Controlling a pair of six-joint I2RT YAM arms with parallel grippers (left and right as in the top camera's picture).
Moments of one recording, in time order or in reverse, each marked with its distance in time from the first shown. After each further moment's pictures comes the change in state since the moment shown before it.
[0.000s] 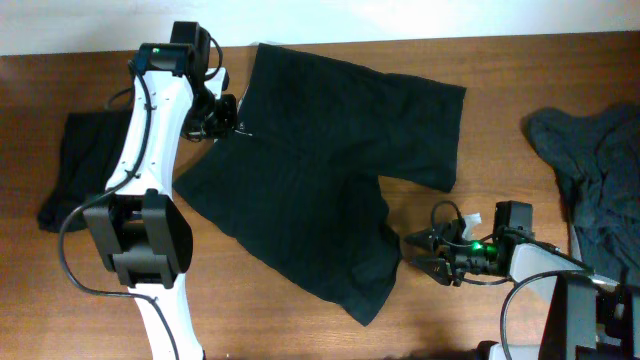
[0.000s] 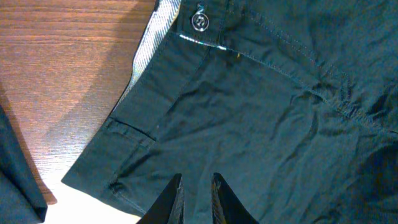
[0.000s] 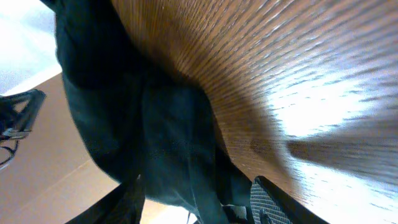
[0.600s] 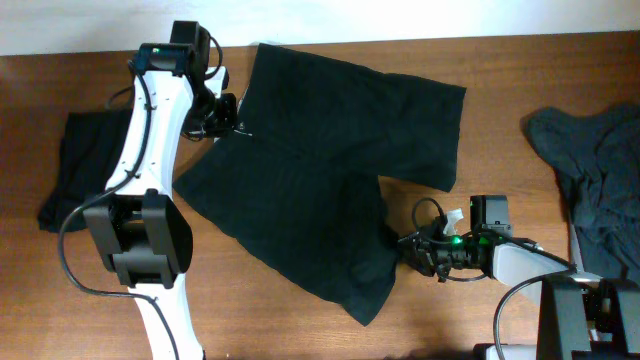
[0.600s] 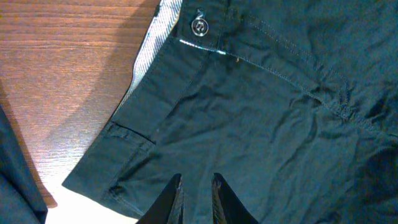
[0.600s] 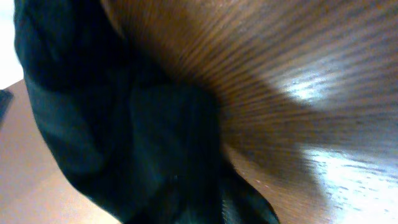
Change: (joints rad) left arm 0.000 0.000 0.000 0.011 0.000 0.000; right arm 0.151 0.000 -0.003 0.129 0.082 0.168
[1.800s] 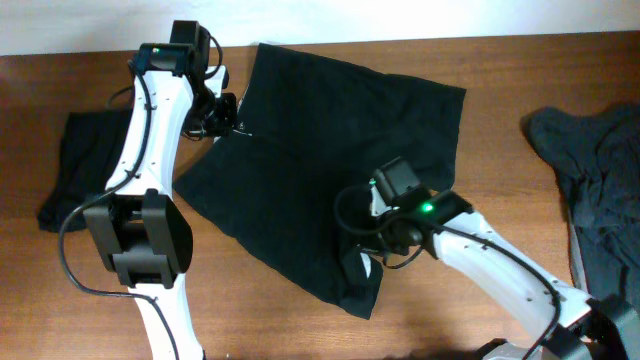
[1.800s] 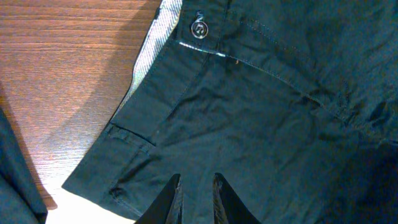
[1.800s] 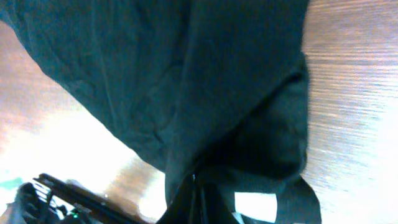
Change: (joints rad) left arm 0.000 0.000 0.000 0.005 0.000 0.000; right arm 0.600 -0.055 0.483 -0.500 0.538 -0.188
